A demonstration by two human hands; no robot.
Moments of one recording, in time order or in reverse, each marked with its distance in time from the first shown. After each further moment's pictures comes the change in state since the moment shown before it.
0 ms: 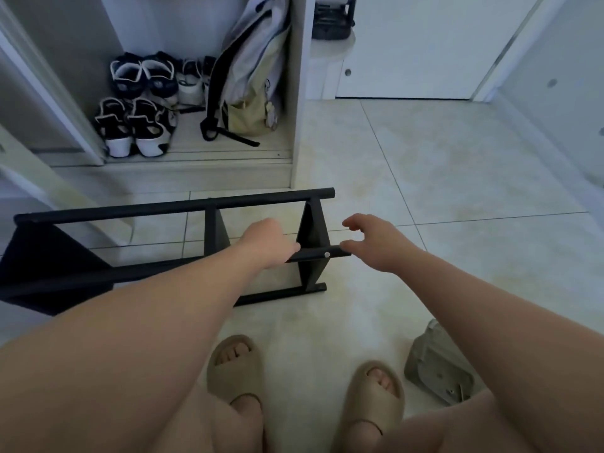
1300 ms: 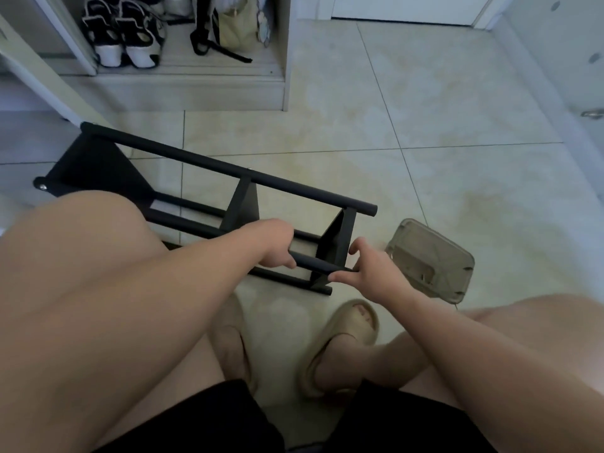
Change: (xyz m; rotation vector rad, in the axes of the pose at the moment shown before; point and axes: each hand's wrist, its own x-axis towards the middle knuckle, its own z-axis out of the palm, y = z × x) left_hand -0.150 -0.044 0.108 0.535 -0.374 0.325; right_hand -0.216 0.077 0.126 0.054 -0.082 0.118
